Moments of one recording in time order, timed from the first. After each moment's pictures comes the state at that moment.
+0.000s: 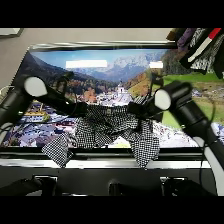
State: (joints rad) left arm -0.43 -1.30 1.37 1.23 -1.40 -1.85; right arm 0.52 -1.18 1.27 -1.53 1.33 2.31
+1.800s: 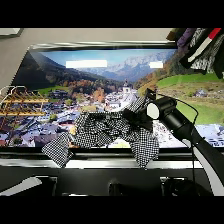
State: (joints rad) left arm 1.01 -1.26 1.10 1.23 -1.26 -1.03; right arm 0.52 -1.20 1.09 -1.40 1.13 2.39
